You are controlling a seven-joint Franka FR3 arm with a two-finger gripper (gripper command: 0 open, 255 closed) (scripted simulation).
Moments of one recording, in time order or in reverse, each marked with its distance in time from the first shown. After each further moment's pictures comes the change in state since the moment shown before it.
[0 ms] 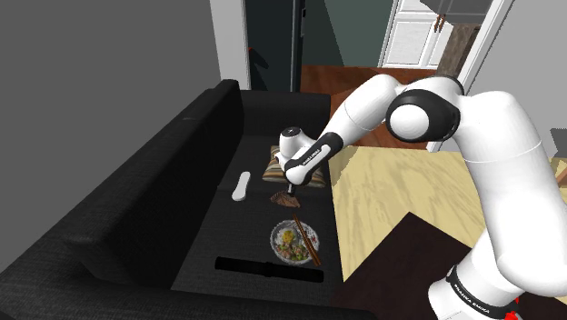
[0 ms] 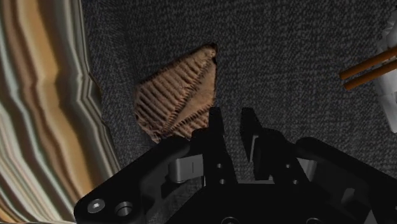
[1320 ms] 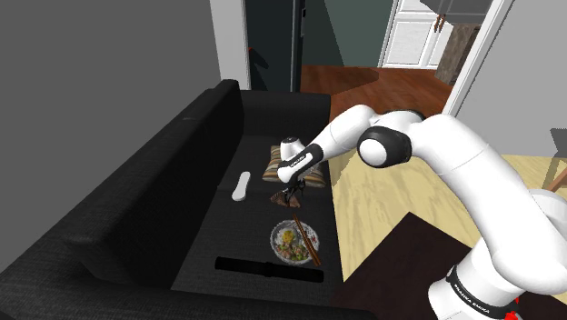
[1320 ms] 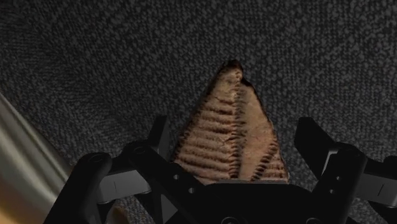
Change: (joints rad) arm -0.066 0.347 -0.019 0.401 0.226 -0.198 0.307
